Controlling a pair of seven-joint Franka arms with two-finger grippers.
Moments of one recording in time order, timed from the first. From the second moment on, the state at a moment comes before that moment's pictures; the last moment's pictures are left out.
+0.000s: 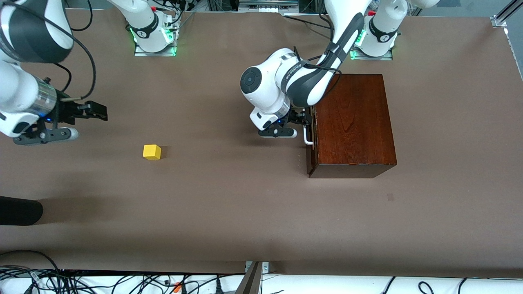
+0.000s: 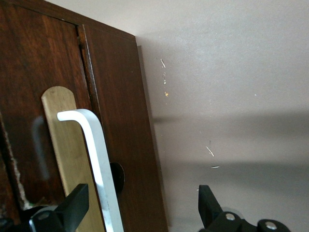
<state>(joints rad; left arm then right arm) -0.75 0.66 -0.05 -1.43 0.29 1.72 -0.76 0.16 0.20 -0.09 -1.56 0.01 1.58 -0.07</state>
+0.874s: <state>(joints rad) -0.75 0.68 -0.03 -1.43 0.22 1.78 -0.84 0.16 0.34 -0.06 -1.87 0.04 2.10 -0.07</state>
